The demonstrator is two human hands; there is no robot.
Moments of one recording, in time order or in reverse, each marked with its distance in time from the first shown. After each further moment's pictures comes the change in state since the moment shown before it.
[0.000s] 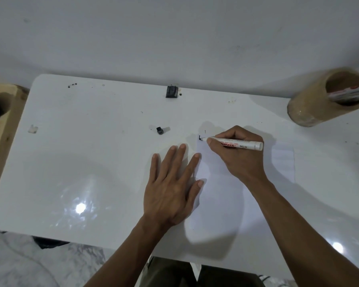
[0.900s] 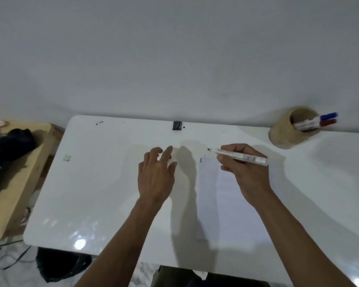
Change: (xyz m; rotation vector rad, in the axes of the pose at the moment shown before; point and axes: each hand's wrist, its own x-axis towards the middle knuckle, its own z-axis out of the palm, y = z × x) left_hand 0.057 -0.037 -0.068 -0.180 0.060 -0.321; right_hand -0.021 -0.065 -0.025 0.429 -0.006 0.140
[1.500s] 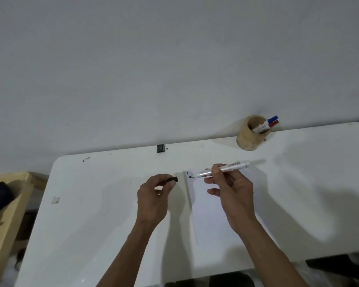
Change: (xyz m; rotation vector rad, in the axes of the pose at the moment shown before) left_hand -0.050 0.043 -0.047 -0.855 -0.096 -0.021; right_hand -0.111 -0.037 0.007 0.063 0.355 -0.117
